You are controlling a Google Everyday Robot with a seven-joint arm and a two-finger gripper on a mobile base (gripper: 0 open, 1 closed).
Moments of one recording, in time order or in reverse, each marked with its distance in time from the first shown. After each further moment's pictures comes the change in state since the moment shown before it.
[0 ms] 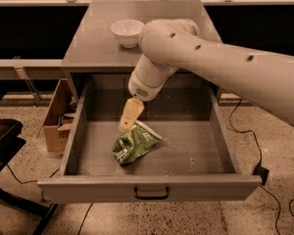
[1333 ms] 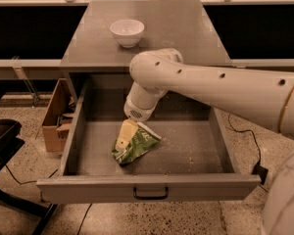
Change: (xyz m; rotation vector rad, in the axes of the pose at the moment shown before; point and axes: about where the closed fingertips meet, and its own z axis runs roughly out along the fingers) arm 0.026 0.028 0.075 -0.086 0.076 0.073
